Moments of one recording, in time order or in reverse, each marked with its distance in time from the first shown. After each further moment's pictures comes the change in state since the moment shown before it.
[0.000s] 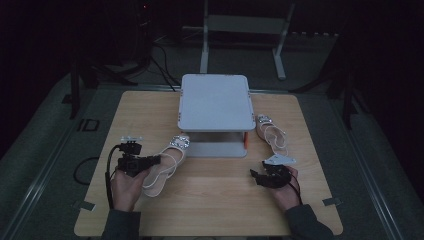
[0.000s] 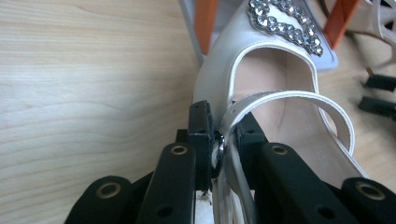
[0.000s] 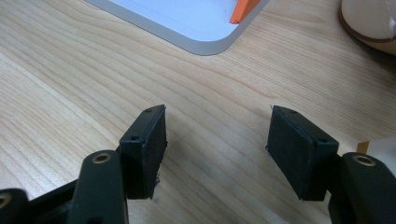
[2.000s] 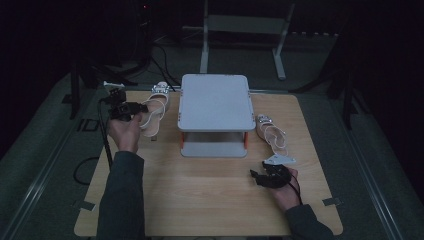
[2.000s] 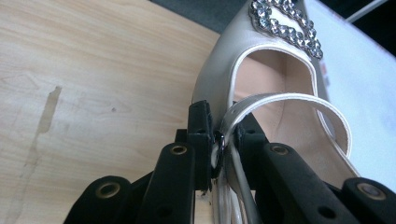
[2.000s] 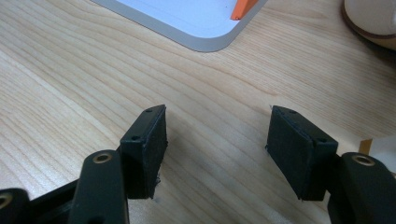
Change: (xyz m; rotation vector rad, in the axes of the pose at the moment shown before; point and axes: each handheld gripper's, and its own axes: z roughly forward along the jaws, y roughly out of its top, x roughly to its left) left arm 0.031 0.136 -0.007 -0.177 0.104 -0.312; right arm 0.000 0.000 0.001 0.012 0.006 0.008
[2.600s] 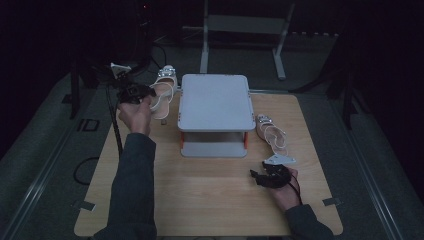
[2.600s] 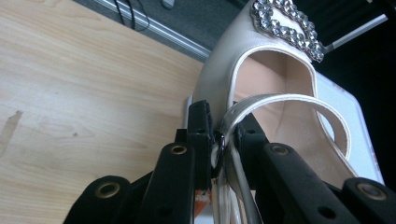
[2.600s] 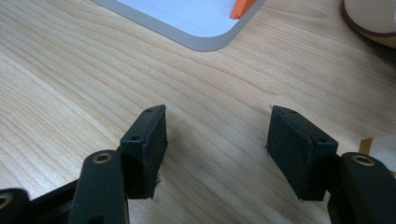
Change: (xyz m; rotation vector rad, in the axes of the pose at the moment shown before) left arm -0.046 0.032 0.001 -0.034 -0.011 -0.064; right arm 0.000 0.000 0.000 0.000 -0.001 0.004
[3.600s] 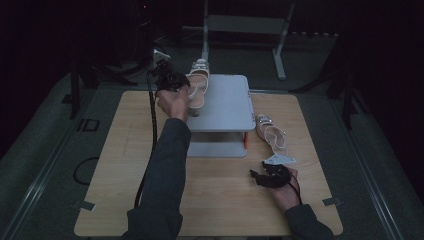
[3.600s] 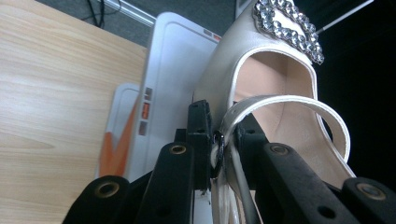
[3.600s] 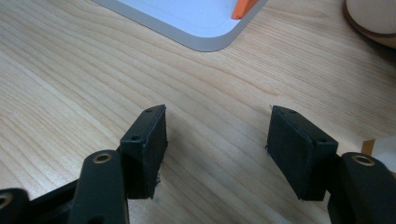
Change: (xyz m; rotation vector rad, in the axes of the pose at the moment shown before) left arm -0.094 -0.009 0.050 0.064 -0.023 0.002; right arm 0.000 0.000 0.000 0.002 0.006 -0.001
